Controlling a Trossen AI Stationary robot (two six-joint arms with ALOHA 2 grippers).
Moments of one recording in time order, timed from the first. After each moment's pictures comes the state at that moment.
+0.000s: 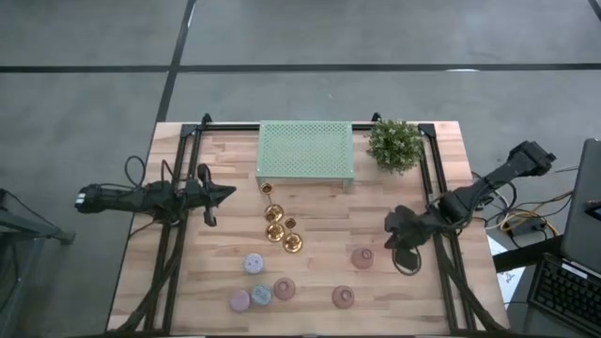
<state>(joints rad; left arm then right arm) -0.11 0.03 0.01 0.06 -0.35 0.03 0.54 0.99 0.69 -0.69 0.06 0.85</state>
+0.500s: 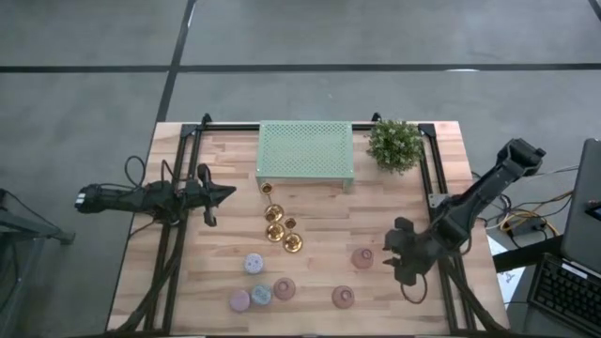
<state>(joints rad) -0.11 0.03 0.01 0.06 -0.35 0.03 0.76 1.15 0.66 -0.59 0.30 0.95</state>
